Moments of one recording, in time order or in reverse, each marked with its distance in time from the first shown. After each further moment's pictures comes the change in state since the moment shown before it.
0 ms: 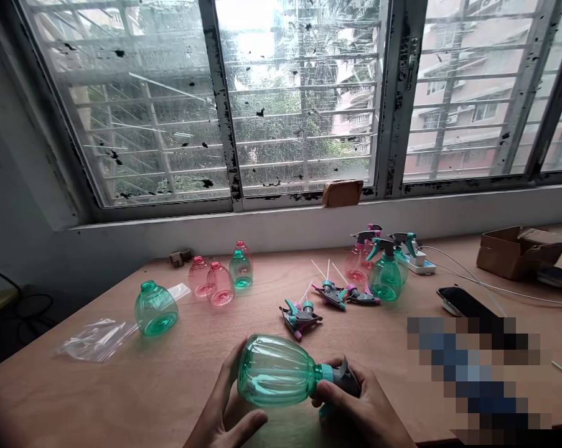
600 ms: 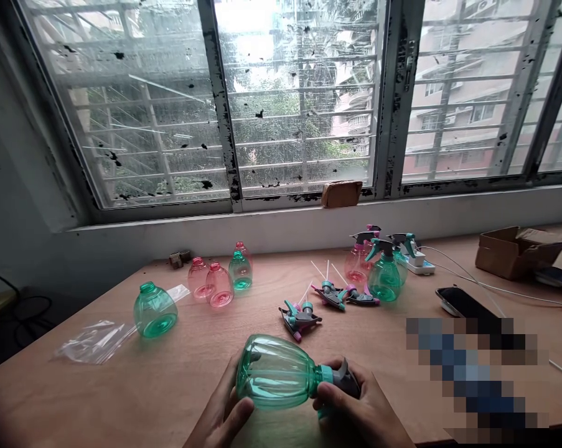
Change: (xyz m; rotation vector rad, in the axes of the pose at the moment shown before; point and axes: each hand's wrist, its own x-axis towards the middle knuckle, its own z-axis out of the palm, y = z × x) left_hand 0.004 0.013 -0.003 -0.169 -0.102 -0.123; right_hand 0.002 0.012 -0.004 0.134 -0.037 0.031
